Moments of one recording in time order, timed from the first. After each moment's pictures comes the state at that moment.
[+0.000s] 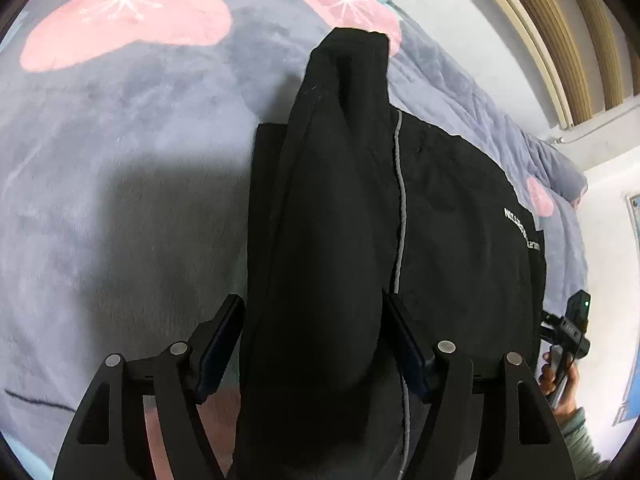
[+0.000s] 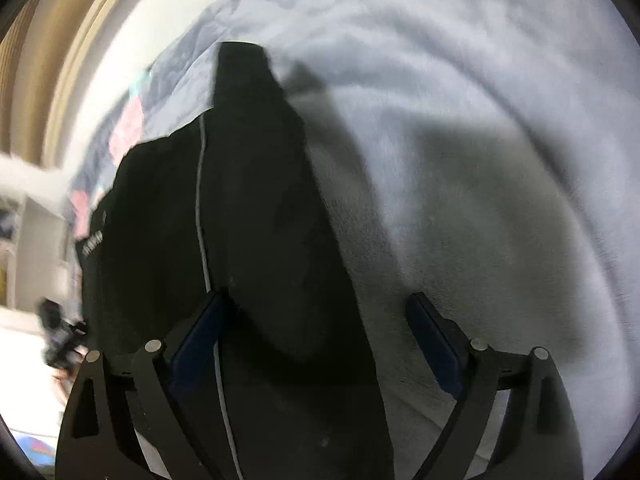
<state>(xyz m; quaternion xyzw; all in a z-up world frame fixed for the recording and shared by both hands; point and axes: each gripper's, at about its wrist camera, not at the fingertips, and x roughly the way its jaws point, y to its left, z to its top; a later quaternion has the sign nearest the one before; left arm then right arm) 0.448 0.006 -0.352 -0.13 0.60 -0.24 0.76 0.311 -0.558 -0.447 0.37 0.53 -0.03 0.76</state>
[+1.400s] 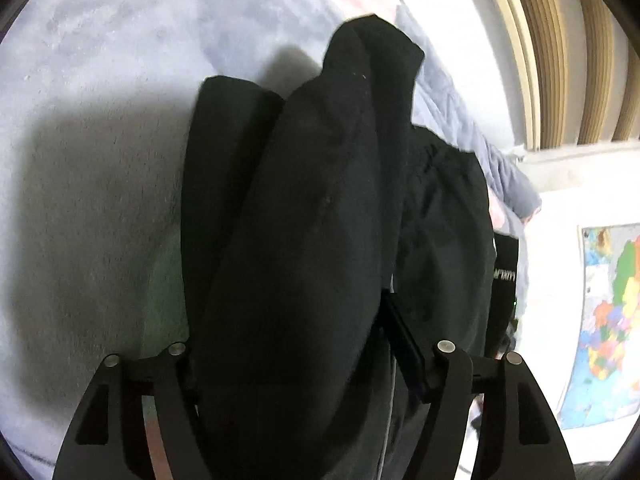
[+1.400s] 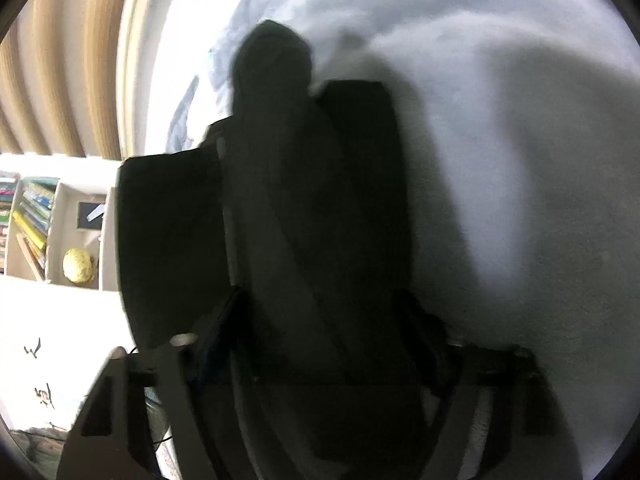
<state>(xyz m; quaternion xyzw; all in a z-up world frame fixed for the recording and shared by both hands) 0.470 -0.012 -0.388 -0.25 0.63 -0.30 0.67 0.355 -0.513 -0.479 0.47 0.49 0.16 0.72</state>
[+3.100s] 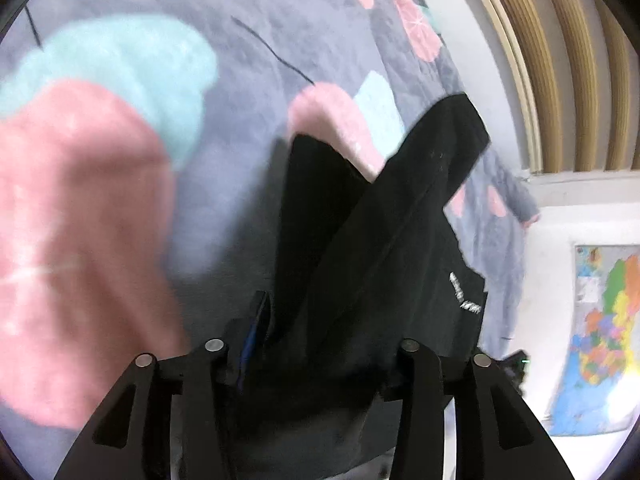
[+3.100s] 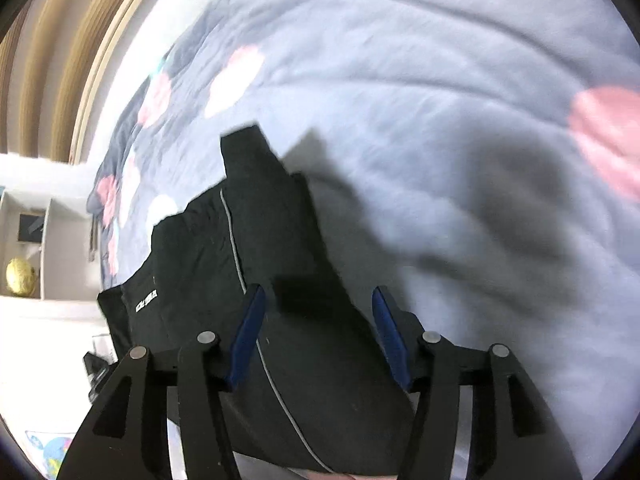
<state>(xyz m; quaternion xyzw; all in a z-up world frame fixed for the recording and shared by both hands) 0.210 0.177 -0.323 -0.29 0.63 -0.18 0.70 0.012 -0.457 -0.347 0.43 0.52 -0.07 0.73</state>
